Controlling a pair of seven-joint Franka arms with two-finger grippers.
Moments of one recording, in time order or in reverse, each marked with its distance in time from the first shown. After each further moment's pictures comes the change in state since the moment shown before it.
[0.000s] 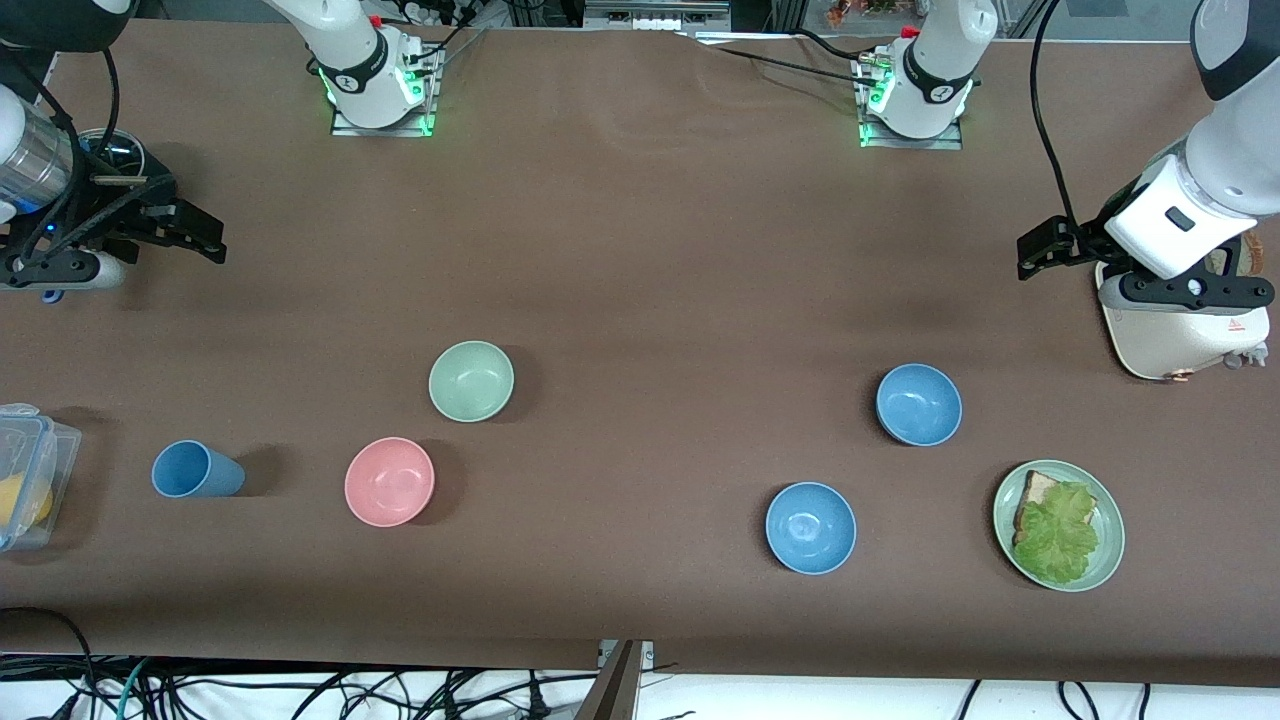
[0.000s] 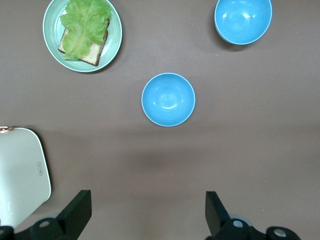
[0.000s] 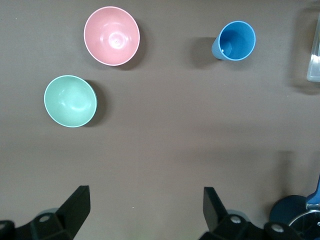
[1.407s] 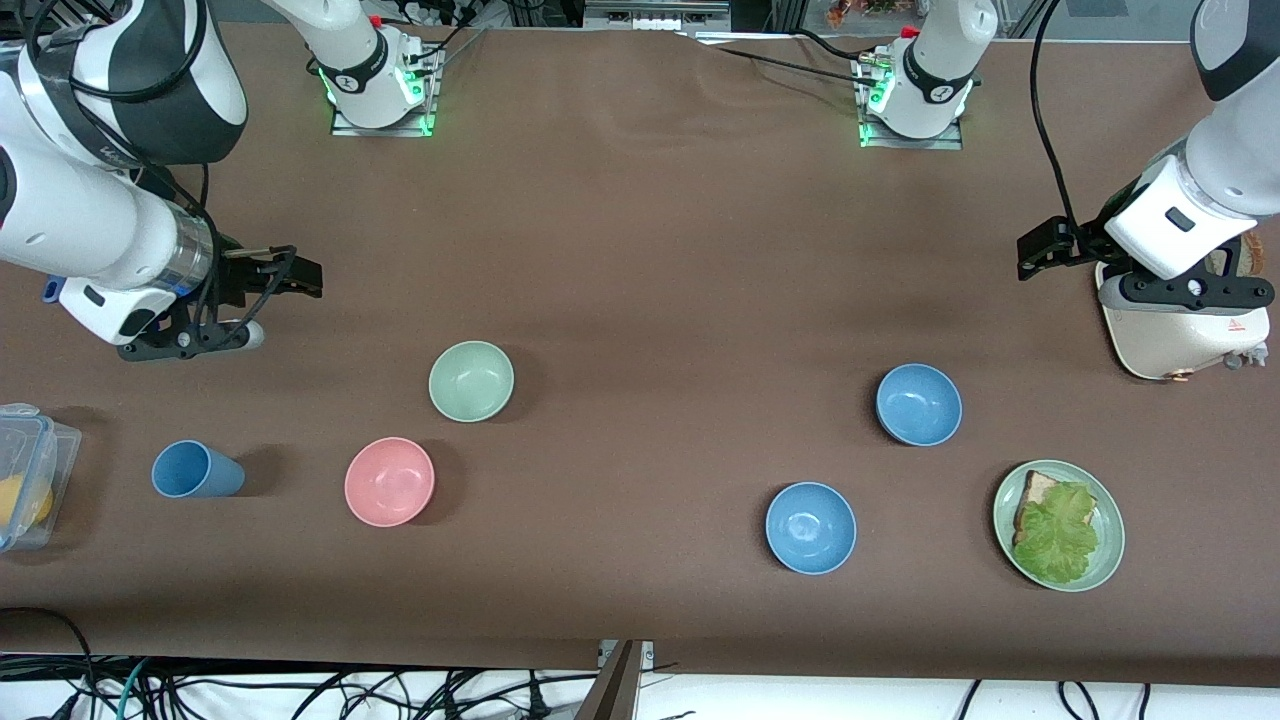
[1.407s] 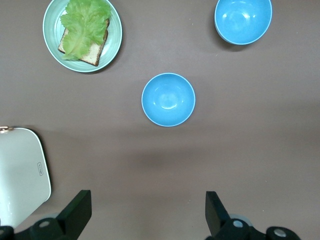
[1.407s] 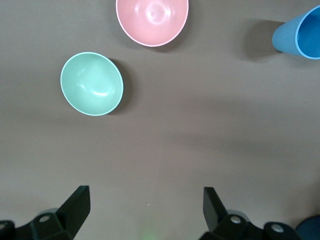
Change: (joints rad) left arm 0.000 0.001 0.000 0.001 0.000 0.000 0.000; right arm 0.062 0.159 0.018 0.020 0.065 0.014 -0.033
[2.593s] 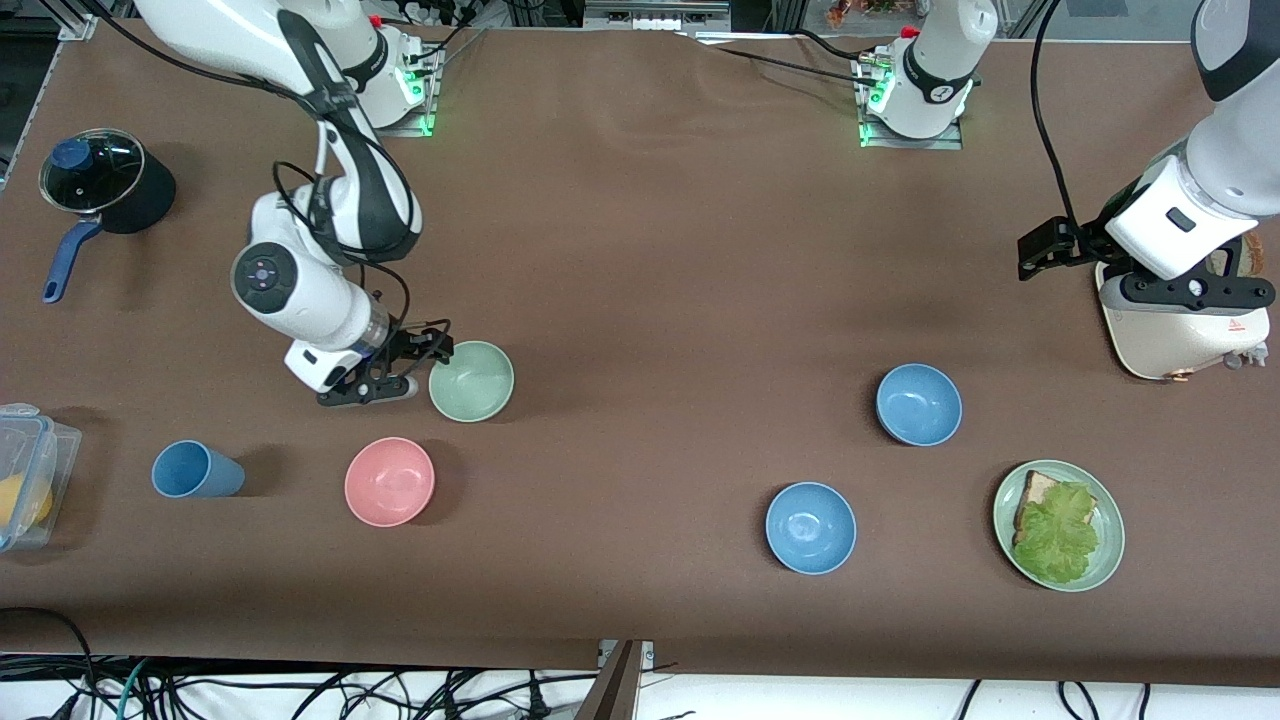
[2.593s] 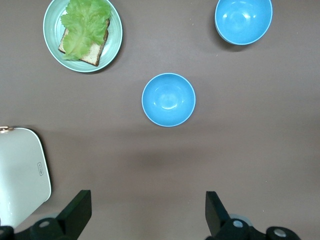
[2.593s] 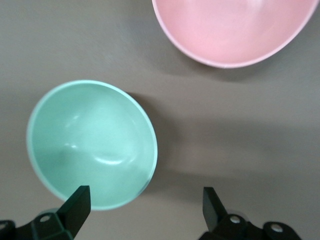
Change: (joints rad) left arm 0.000 0.001 0.001 0.001 0.000 0.000 0.000; right arm 0.119 0.193 0.013 -0.438 0.099 0.797 0.040
